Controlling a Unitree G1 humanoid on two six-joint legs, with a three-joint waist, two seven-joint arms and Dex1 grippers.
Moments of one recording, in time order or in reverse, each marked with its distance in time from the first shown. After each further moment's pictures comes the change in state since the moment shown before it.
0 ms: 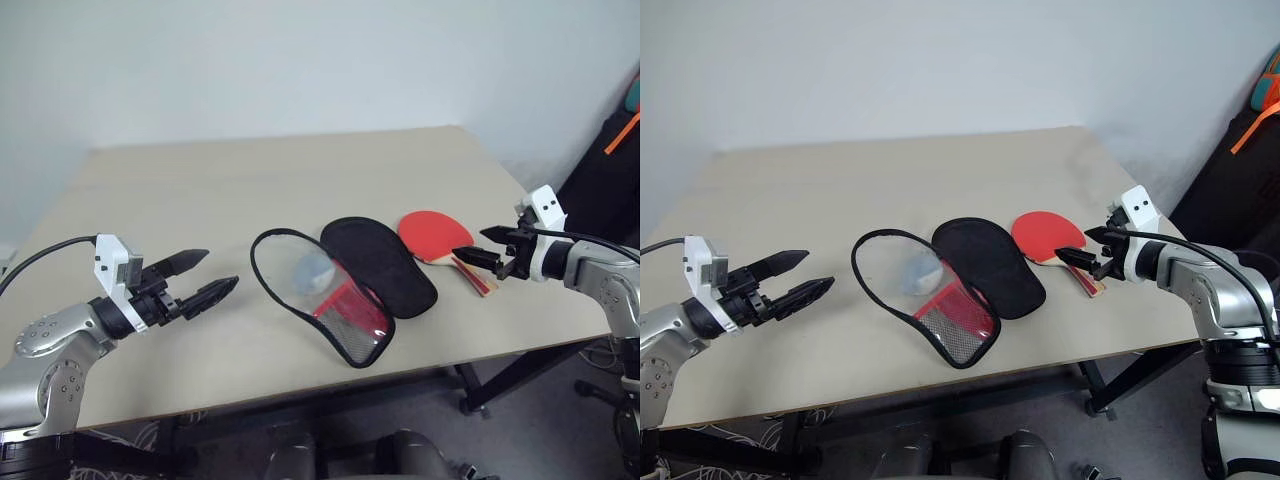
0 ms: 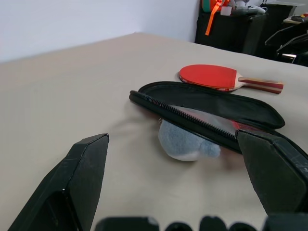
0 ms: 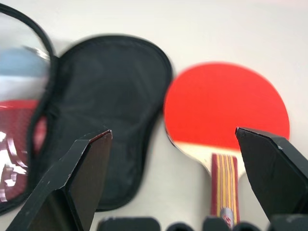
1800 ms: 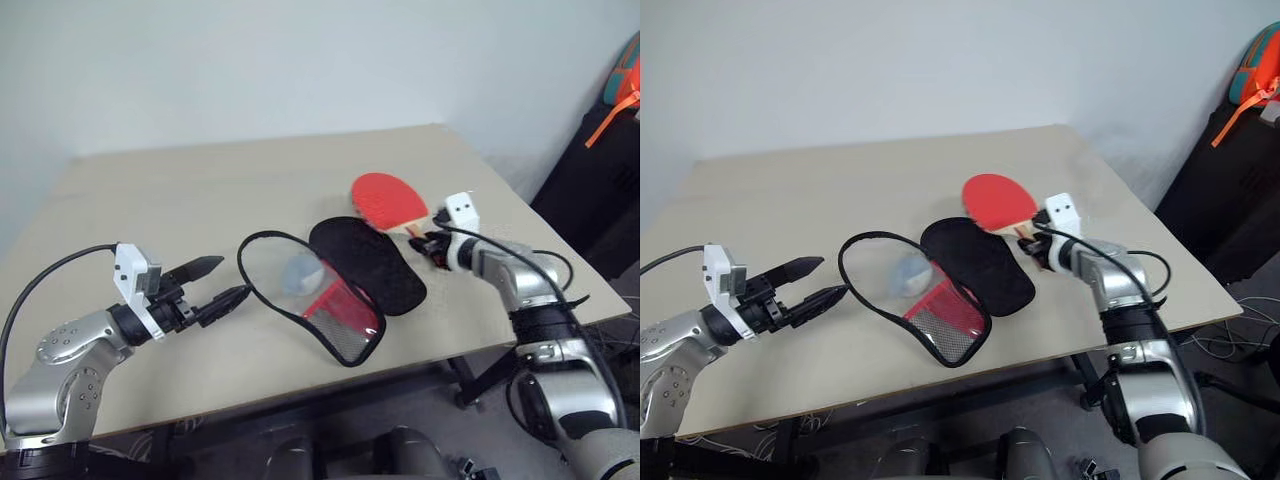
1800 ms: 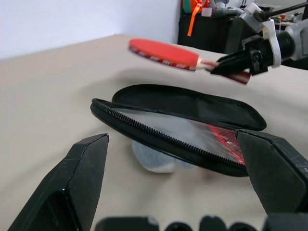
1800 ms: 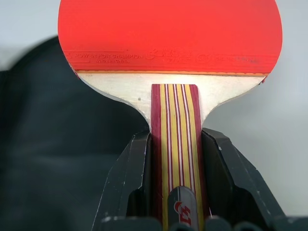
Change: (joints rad) left arm 0.023 -0.048 -0.046 -0.045 0.015 -0.019 0.020; right arm -0.166 0.475 0.096 0.176 -0.270 -0.005 -0.210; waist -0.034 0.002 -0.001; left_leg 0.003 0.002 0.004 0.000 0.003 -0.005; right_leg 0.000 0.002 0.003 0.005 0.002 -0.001
